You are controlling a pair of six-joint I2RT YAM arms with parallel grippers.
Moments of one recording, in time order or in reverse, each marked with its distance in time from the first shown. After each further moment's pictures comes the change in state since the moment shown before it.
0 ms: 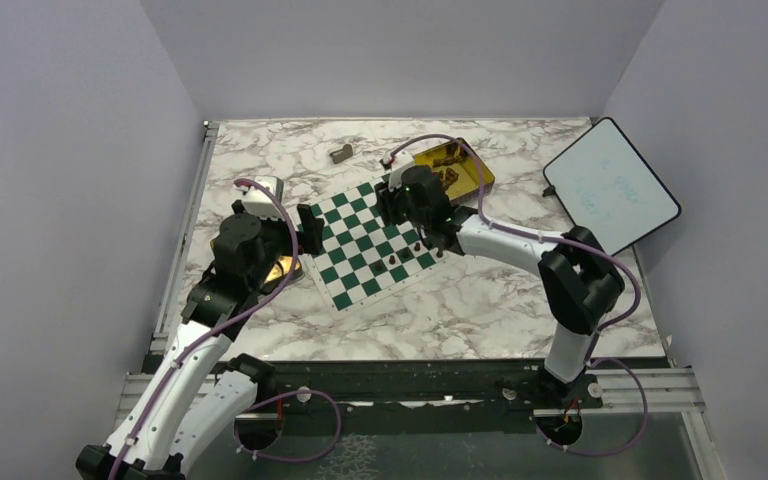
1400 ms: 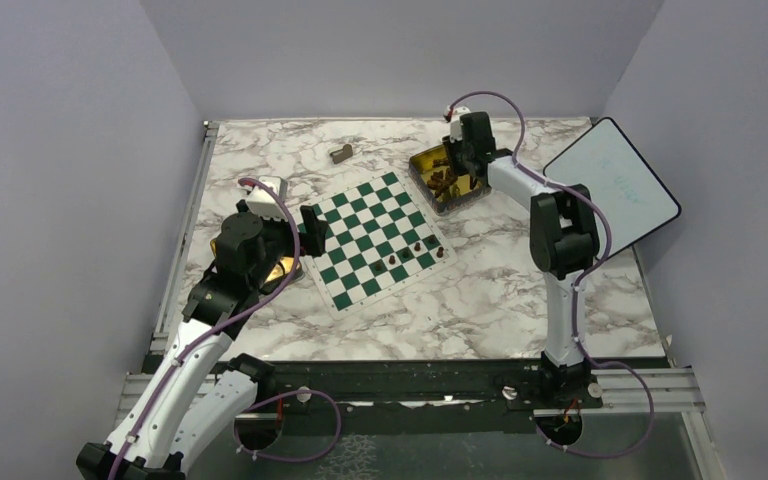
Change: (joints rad) left arm 0.000 0.018 0.000 -0.004 0.052 0.000; right arm -0.484 0.385 0.487 -0.330 -0.031 -0.217
